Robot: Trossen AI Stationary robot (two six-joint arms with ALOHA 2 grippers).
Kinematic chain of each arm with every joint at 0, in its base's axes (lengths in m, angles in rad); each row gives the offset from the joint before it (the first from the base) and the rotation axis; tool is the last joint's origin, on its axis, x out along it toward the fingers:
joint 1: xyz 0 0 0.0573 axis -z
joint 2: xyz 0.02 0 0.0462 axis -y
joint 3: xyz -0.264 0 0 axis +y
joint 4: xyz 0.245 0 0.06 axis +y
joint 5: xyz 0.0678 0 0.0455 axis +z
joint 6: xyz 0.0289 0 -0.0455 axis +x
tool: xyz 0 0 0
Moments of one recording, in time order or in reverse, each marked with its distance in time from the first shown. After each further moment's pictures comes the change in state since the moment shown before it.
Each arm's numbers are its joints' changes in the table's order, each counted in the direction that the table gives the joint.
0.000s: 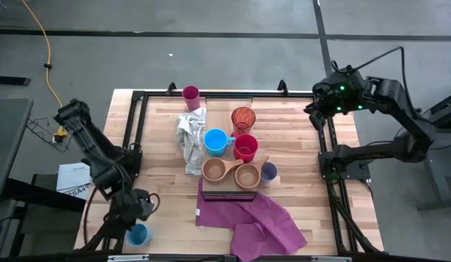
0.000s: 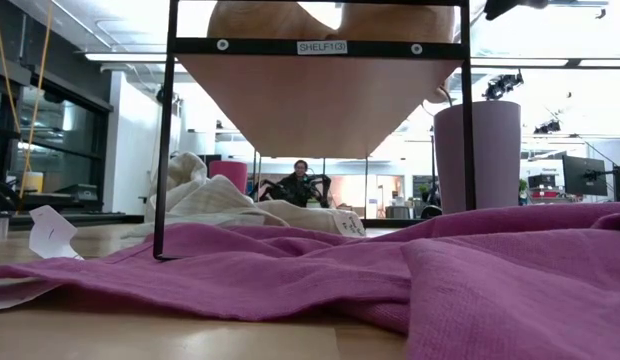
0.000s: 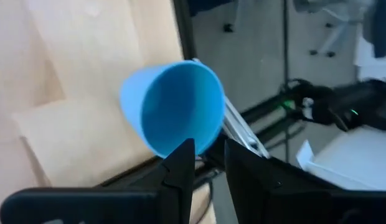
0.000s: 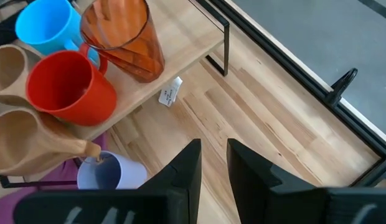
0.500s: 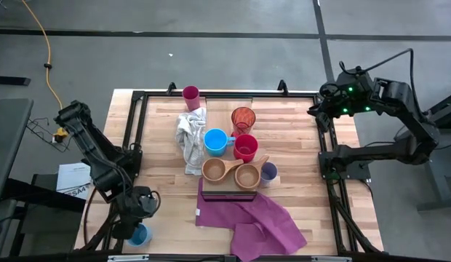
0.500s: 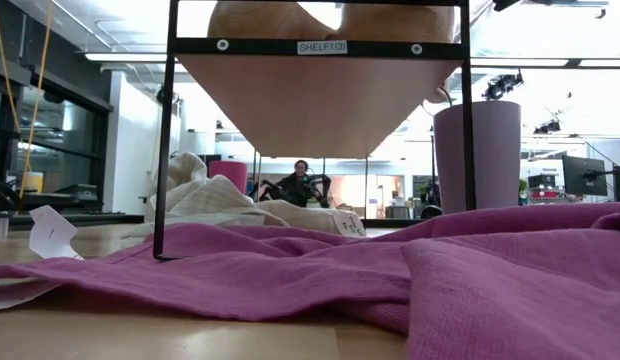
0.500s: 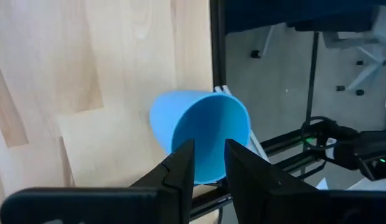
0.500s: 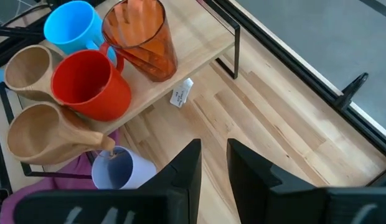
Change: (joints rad) left arm 0.006 -0.039 -0.049 0.057 0.142 -0.098; right arm 0.000 0.045 0.000 0.007 0.041 -0.008
